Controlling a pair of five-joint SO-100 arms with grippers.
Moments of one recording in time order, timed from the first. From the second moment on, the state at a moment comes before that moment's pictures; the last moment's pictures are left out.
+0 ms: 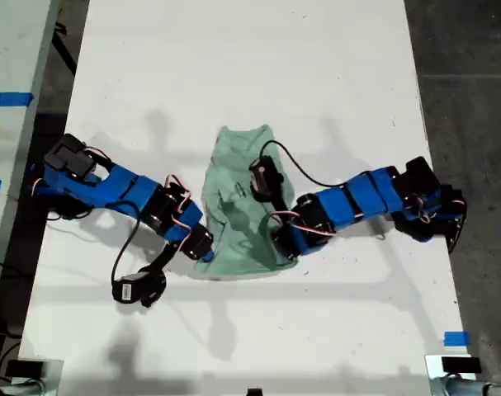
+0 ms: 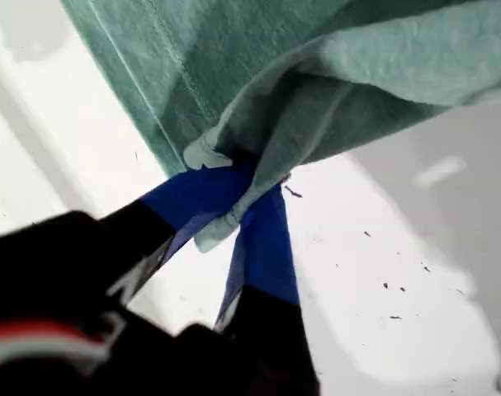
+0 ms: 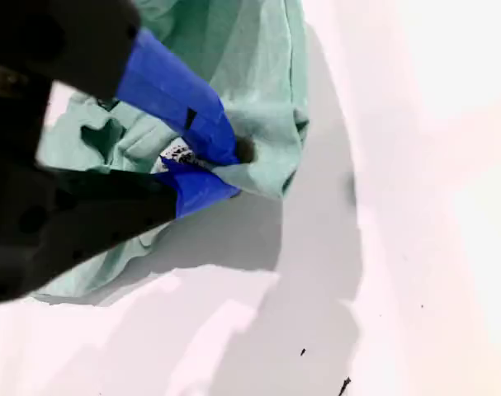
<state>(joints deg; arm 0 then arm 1) 11.8 60.6 57.7 80.9 6.0 -15.5 61.9 50.7 88.9 -20.4</state>
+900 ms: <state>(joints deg) -31.2 70.5 58.1 86.5 32.9 25.1 62.9 51.3 79.5 -46.8</state>
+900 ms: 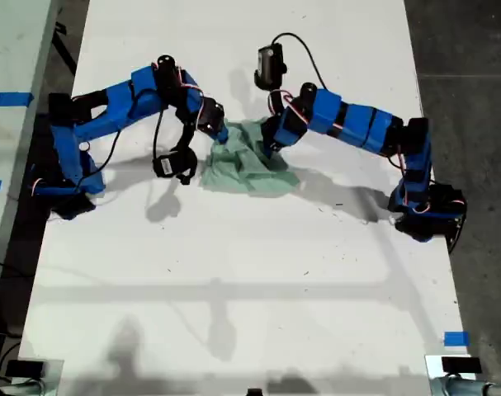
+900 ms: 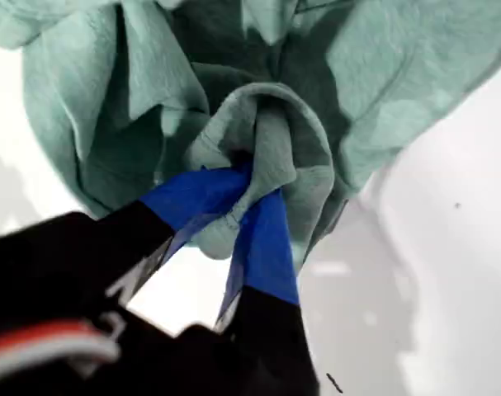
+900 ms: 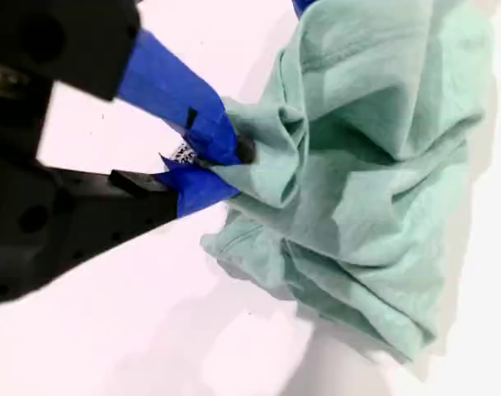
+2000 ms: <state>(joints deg) -40.7 145.4 136.5 57.8 26.1 34.7 154.1 130.6 85.3 -34.3</state>
